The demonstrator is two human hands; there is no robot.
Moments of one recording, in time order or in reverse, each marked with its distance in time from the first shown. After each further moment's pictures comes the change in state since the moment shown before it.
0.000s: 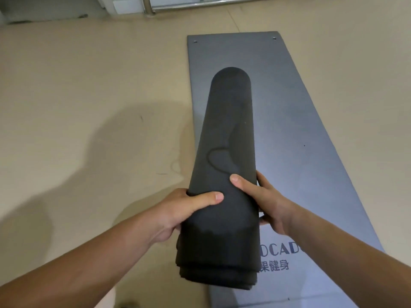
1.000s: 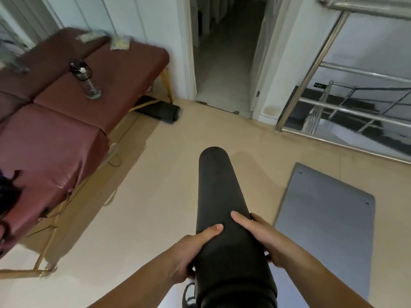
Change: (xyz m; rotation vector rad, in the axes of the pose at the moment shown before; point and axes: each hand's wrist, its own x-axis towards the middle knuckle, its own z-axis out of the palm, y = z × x) left_hand -0.511 0.336 -0.281 -0.714 0.294 -0.198; right_hand -0.347 -0.566 0.326 -0.667 -0.356 0.123
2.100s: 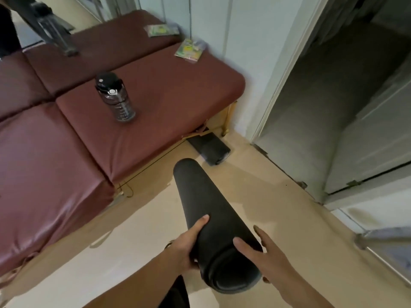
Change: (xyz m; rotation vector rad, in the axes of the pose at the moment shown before) left_hand 0.354 0.451 -0.314 -0.792 0.244 0.026; right_hand 0.403 -0.537 0.038 -0.333 -0.089 -0.216
